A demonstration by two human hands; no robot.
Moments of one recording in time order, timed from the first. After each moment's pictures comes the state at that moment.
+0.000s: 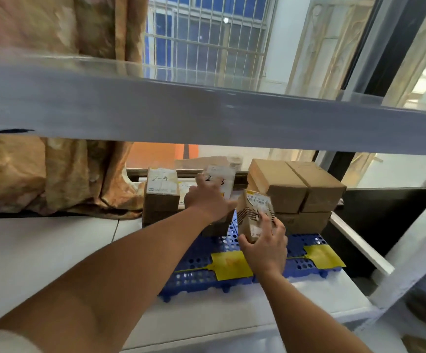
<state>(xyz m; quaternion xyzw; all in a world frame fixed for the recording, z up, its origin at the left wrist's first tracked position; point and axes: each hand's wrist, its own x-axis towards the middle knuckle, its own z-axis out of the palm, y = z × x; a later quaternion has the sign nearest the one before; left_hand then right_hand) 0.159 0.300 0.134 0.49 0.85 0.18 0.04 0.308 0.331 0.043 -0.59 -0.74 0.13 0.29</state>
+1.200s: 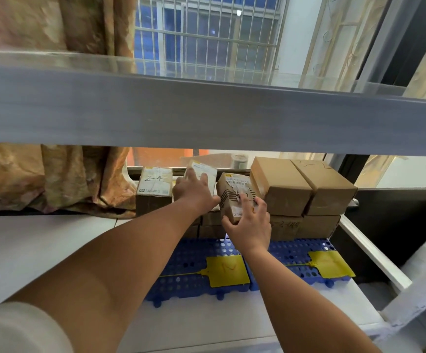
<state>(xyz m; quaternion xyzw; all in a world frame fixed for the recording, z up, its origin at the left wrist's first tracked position) 0.138 0.339 0.123 0.44 0.90 0.06 -0.04 0.276 0.377 0.063 -0.50 -0.82 0.14 0.25</state>
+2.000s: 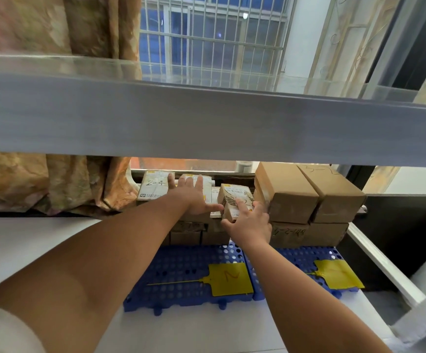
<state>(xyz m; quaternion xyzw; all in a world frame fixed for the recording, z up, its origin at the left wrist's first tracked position) 0.102 0.337 0.129 0.49 0.87 -0.04 0.04 0.257 0.394 0.076 -0.51 -0.84 0.12 0.13</state>
